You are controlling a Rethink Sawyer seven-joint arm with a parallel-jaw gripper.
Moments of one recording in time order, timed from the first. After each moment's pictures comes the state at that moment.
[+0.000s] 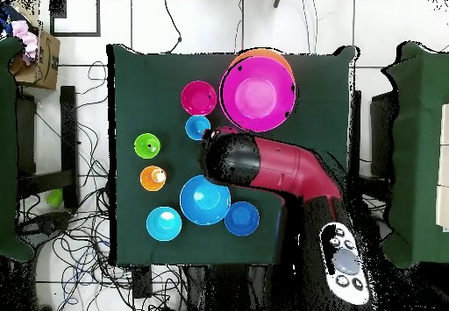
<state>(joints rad) -0.35 -0.85 0.12 1.76 -0.04 0.54 1.68</state>
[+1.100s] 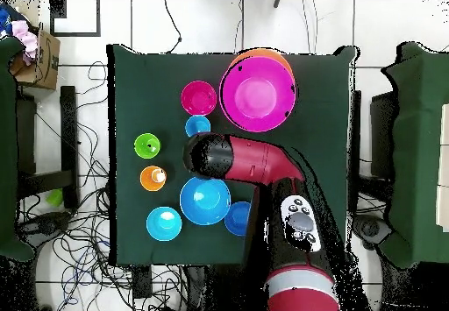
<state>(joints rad) -0.23 -0.65 0.03 1.69 -0.02 0.49 1.82</state>
